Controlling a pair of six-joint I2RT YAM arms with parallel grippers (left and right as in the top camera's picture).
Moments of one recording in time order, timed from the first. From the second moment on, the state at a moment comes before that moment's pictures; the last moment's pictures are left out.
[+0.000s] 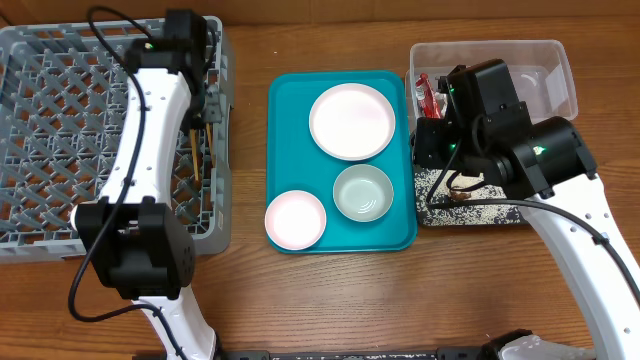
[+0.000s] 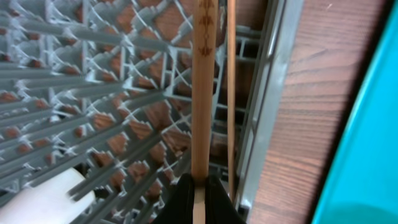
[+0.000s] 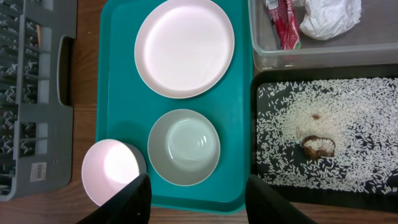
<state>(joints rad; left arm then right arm) -0.03 2.00 1.86 -1.24 -0.26 -0.18 0.38 1.43 1.56 -1.14 -0.04 0.44</state>
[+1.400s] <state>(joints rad) -0.33 1.68 1.84 -1.26 0.17 -0.28 0.38 1.43 1.56 -1.11 -0.05 0.44</state>
